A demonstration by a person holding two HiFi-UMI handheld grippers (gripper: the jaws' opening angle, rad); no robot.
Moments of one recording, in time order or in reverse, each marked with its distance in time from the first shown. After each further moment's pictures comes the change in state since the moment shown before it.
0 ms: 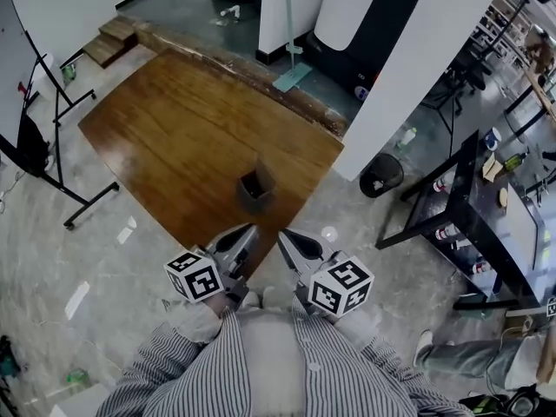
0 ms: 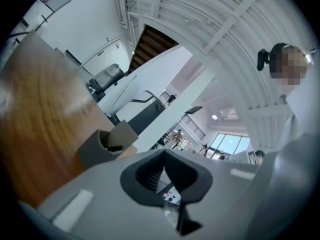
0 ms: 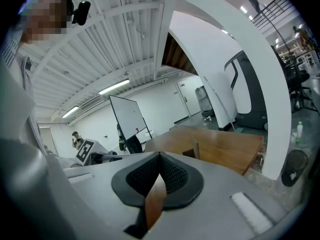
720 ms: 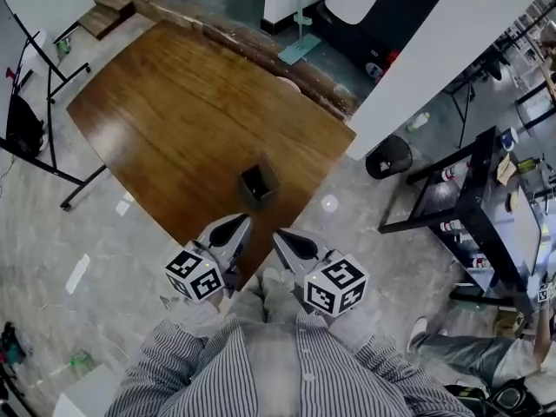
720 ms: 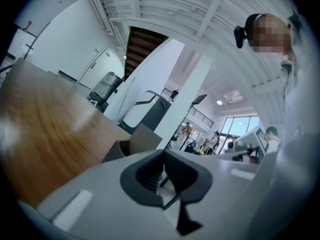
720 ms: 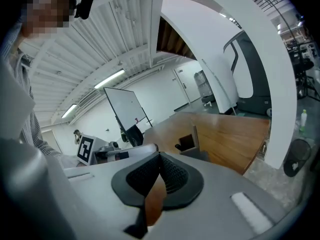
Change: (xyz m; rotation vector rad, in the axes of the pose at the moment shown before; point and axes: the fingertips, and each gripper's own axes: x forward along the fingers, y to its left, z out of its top) left arm 0.016 0.053 0.002 0.206 0.033 0.114; right arm 0.037 -0.024 -0.029 0.058 0.144 0.027
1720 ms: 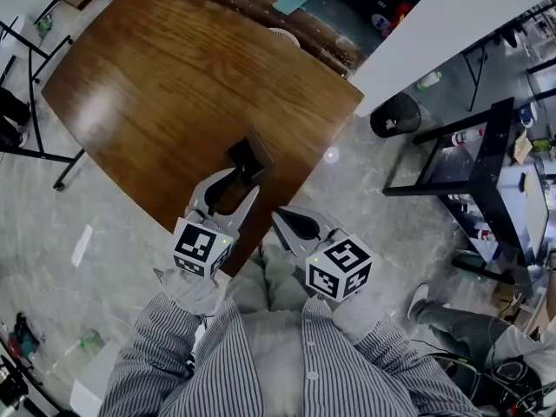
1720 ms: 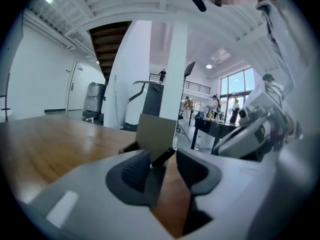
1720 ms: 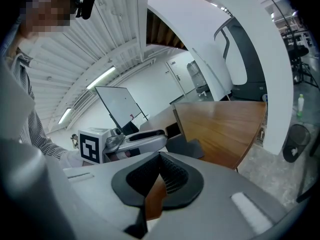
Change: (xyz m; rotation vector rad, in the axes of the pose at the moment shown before) left arm 0.053 0.040 -0.017 0.412 0.181 0.096; right arm 0.024 -0.038 -0.026 0.097 0.084 -0.019
